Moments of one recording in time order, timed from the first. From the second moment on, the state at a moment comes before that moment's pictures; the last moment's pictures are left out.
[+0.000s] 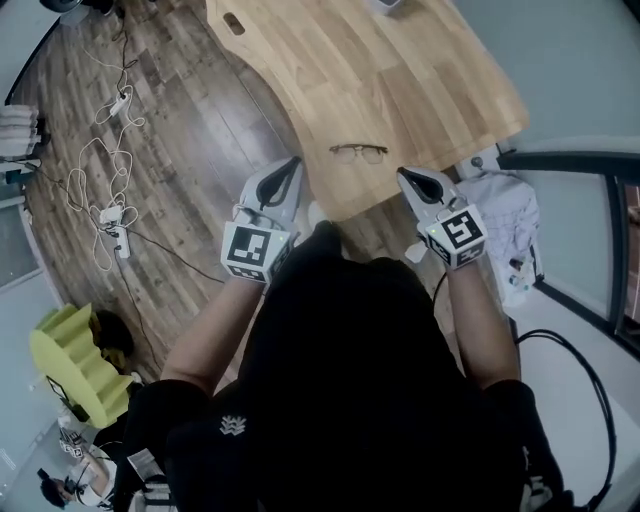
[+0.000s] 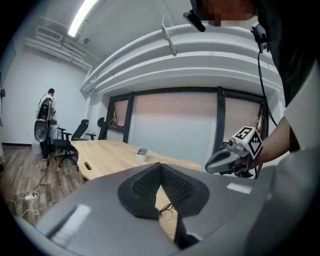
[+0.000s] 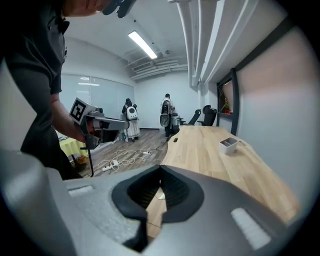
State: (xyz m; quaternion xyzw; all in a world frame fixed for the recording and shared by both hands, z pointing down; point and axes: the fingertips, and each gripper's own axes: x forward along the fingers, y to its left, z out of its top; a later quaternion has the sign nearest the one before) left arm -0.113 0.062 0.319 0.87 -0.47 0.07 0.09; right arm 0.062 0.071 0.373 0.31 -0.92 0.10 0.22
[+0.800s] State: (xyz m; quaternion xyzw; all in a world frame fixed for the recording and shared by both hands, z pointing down) left arm -0.149 -0.021 0.380 0.82 -0.55 0.10 0.13; right arm 0.001 -0.005 0.498 0.13 -0.91 0.06 0.38
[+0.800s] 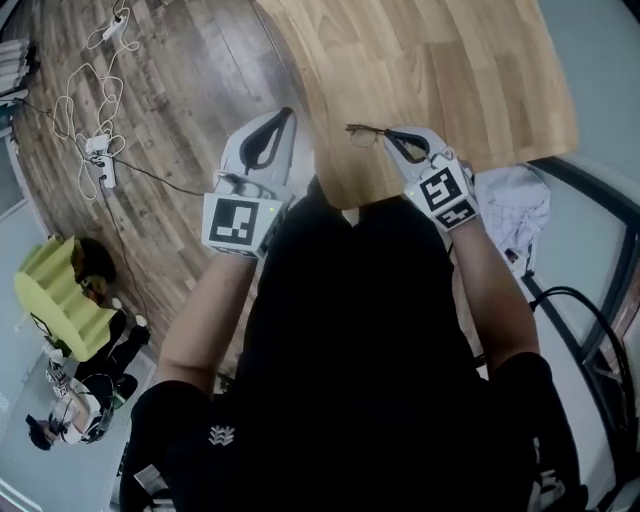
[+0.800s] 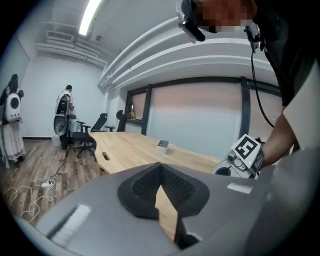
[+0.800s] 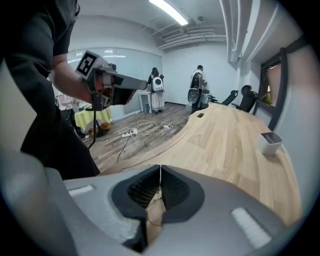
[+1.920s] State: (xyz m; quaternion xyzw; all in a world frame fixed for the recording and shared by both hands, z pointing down) left arm -0.175 -0.020 0.440 0.75 -0.62 0.11 0.19; right arm -0.030 0.002 0.577 -0.03 -0.89 0.00 0.46
